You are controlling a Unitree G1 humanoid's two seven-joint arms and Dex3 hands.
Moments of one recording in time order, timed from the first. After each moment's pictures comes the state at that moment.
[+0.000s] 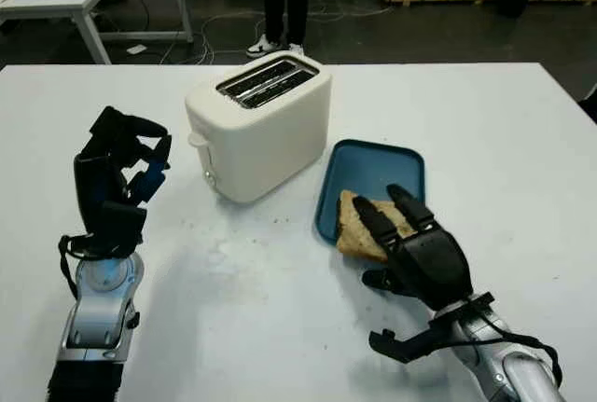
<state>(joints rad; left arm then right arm) -0.13 0.04 0.07 -0.05 0.23 -0.27 0.25 0.08 -0.63 0.20 0.13 -1.04 -0.31 -0.46</state>
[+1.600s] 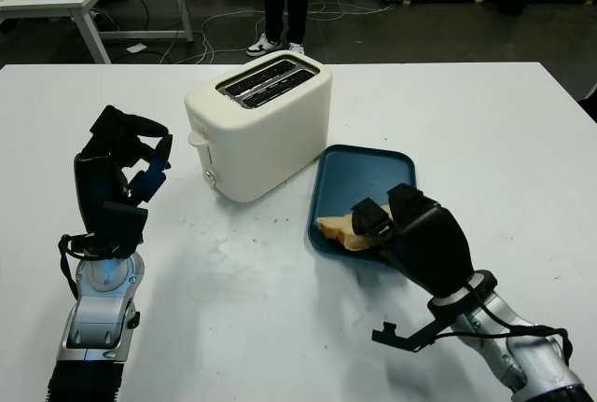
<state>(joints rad) -0.13 0.04 0.07 -0.05 0.24 -0.27 0.26 -0.01 -0.69 0.20 0.06 -0.95 -0.41 -0.57</state>
